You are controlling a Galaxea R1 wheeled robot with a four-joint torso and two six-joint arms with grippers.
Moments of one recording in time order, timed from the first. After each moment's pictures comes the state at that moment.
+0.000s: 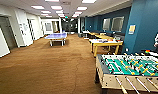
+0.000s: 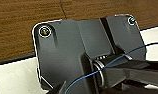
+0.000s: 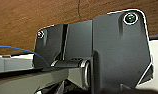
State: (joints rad) left arm 1.52 2.88 -2.55 0.07 -0.05 -0.04; right arm -1.51 2.91 -2.48 -0.38 0.03 0.28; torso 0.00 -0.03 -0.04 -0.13
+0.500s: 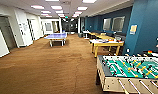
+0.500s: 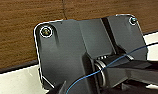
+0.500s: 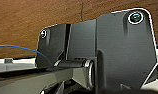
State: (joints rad) left arm 1.52 2.88 -2.55 0.07 -0.05 -0.04; right arm -1.52 2.92 -2.48 -0.39 0.03 0.28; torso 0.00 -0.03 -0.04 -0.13
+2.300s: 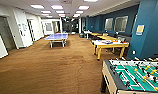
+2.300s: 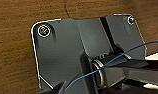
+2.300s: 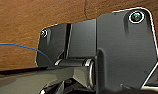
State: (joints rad) left arm 1.53 2.89 -2.55 0.07 -0.05 -0.04; right arm -1.52 2.92 -2.49 -0.39 0.04 0.28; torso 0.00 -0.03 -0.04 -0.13
